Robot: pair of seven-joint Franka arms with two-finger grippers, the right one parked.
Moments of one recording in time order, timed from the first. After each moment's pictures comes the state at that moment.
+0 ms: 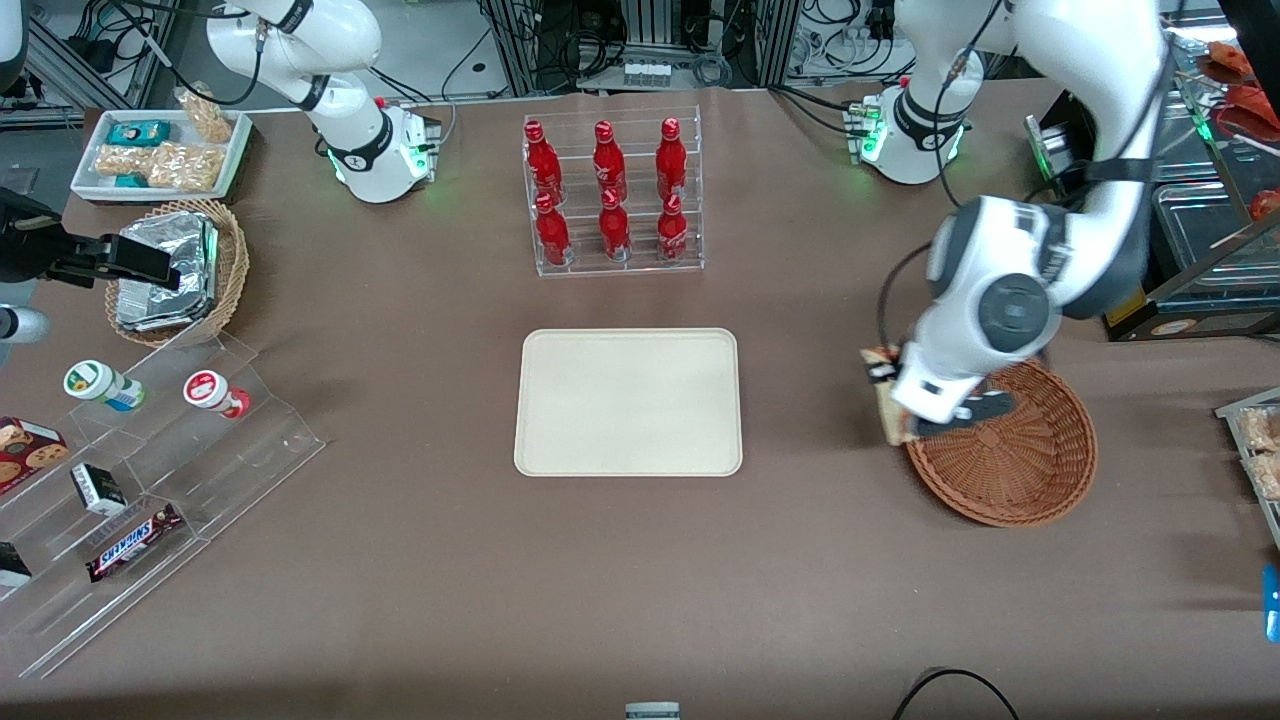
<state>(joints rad) -0.35 0.25 -0.01 -1.90 -0.01 1.94 -0.55</state>
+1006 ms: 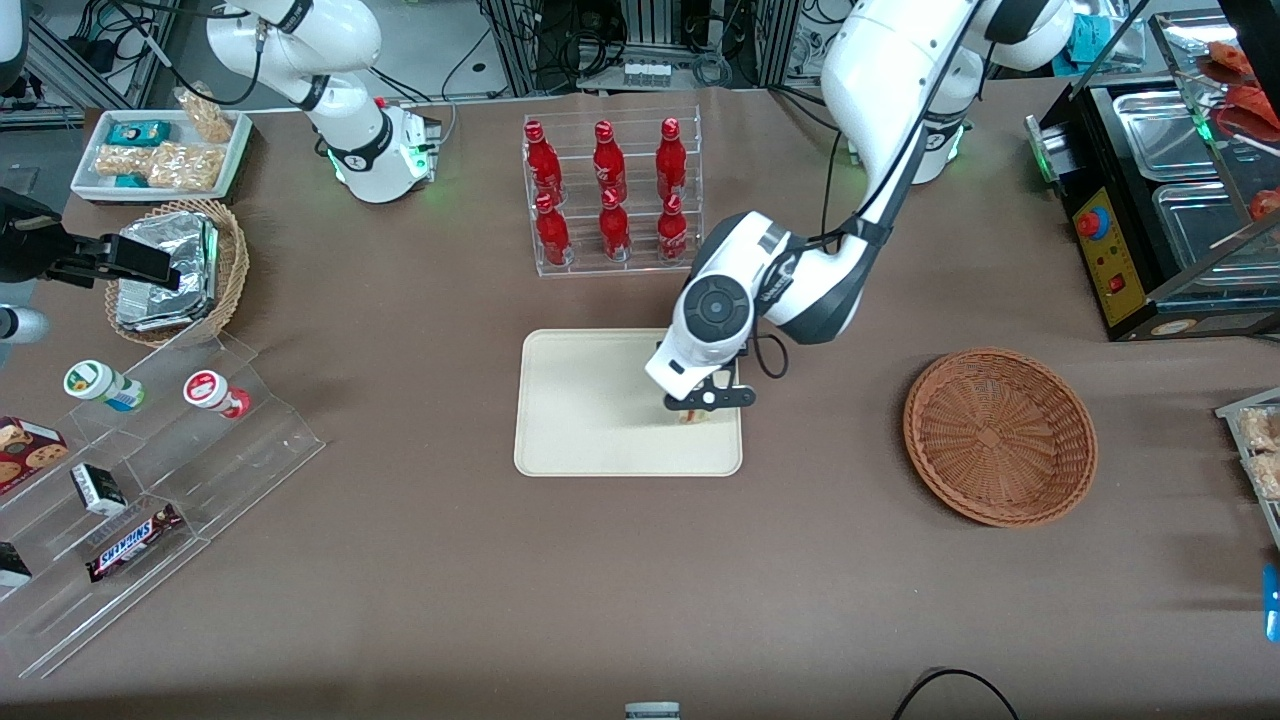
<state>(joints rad) -0.69 0.61 -0.03 -1.58 -0.16 1.99 -0.67</state>
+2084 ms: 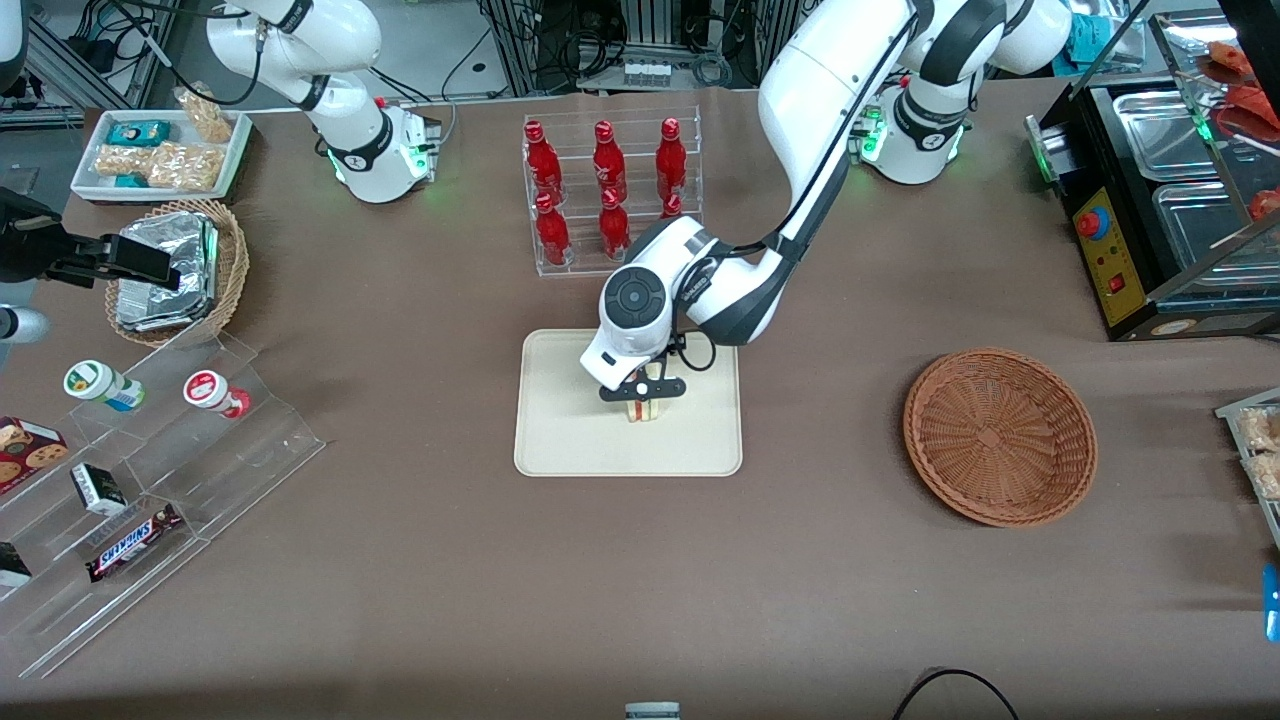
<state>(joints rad) -0.79 0.76 -0.03 -1.40 -0.16 2.04 -0.80</state>
